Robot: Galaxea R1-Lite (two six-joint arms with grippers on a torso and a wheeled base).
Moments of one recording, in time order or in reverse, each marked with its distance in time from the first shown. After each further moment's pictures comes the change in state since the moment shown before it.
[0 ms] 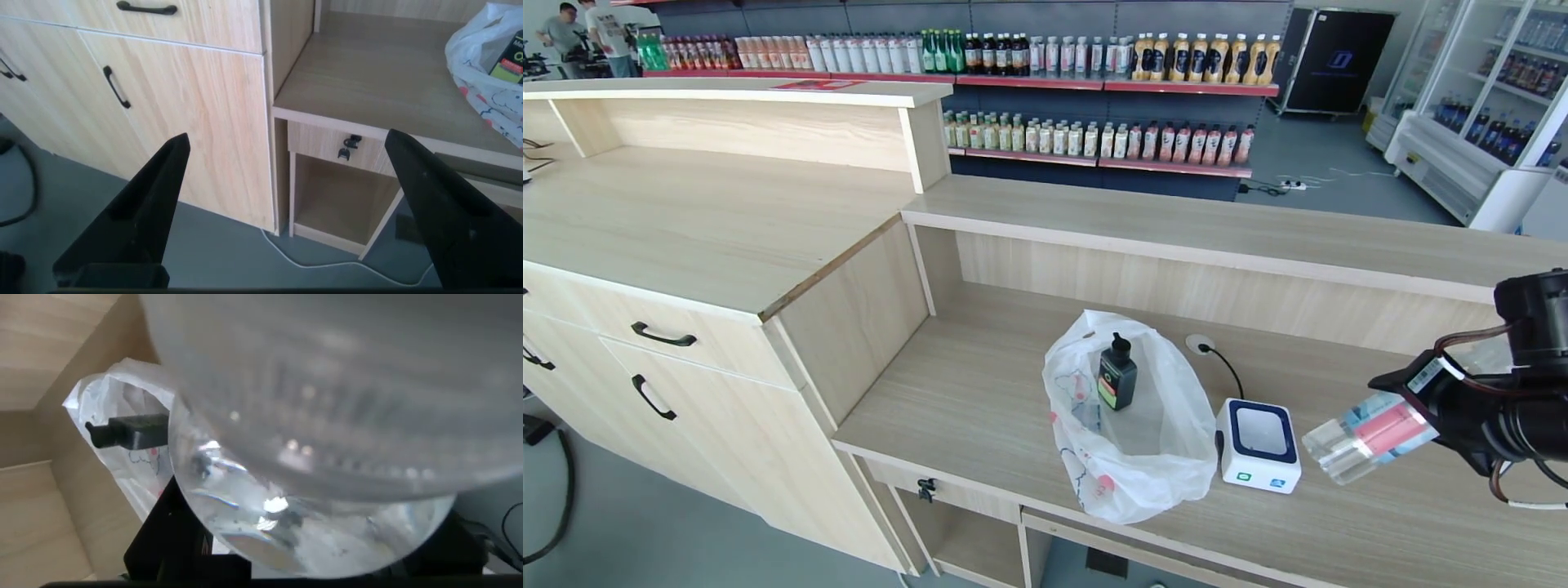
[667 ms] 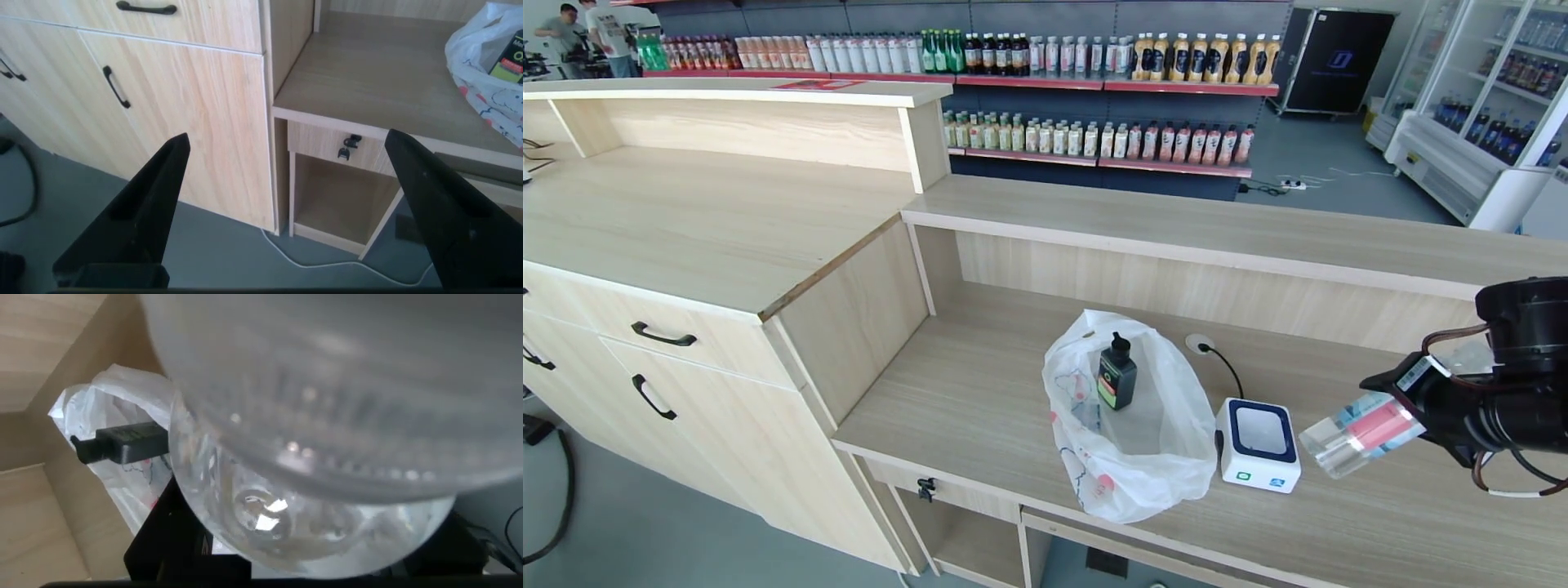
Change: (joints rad) left arm 0.000 0.000 0.000 0.000 0.000 0.000; right arm -0.103 0.120 -0.003 -0.104 0.112 -0.064
